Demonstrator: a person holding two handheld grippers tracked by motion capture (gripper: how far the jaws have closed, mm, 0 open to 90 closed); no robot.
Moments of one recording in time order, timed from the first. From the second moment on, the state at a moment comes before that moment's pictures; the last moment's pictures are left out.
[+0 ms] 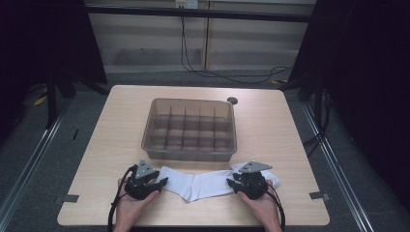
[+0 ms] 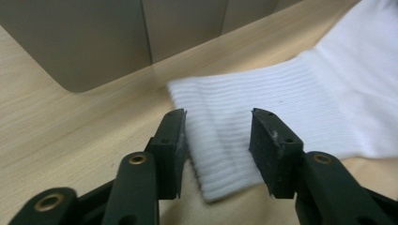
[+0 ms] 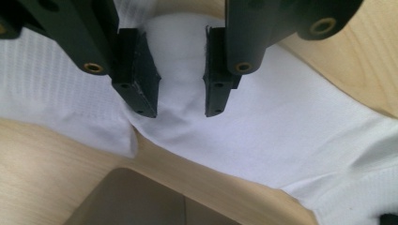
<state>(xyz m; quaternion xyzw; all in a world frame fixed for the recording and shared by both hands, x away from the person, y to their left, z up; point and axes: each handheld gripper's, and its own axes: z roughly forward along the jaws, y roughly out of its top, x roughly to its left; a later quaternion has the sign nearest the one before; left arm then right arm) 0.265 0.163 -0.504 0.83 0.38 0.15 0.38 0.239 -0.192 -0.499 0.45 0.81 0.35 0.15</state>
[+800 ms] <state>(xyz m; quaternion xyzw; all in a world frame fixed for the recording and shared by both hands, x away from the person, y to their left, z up) 0.261 0.131 -0.497 0.84 0.34 0.12 0.41 0.257 -0.230 -0.498 0.51 0.78 0.31 0.19</state>
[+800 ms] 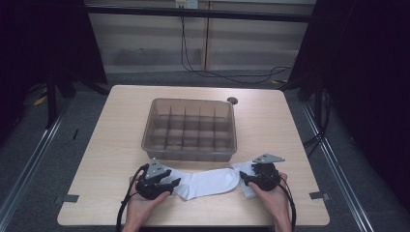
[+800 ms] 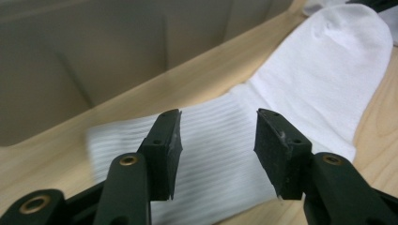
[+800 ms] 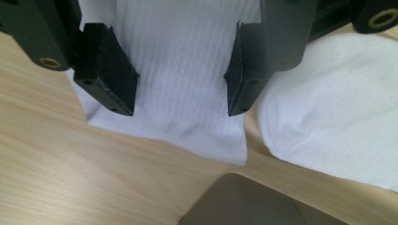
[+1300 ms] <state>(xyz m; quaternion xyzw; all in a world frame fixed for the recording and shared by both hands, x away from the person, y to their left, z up) 0.249 0.126 -0.504 0.86 0.31 0.13 0.39 0.254 -0.244 -0.498 0.52 0.77 0.30 0.22</state>
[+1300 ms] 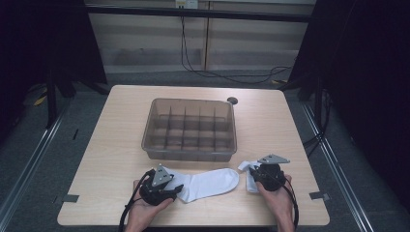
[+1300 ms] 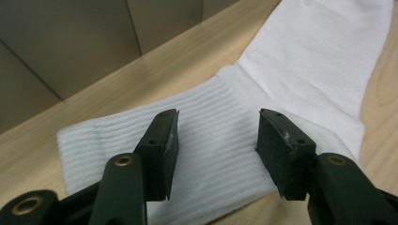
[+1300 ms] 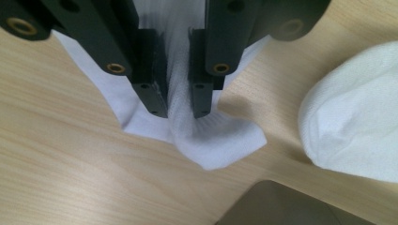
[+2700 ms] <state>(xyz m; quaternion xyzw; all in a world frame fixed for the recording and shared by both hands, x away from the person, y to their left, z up) 0.253 0.129 -0.502 0.85 0.32 0.10 0.40 0.256 -0.118 -0.482 0.35 0.83 0.42 0.10</state>
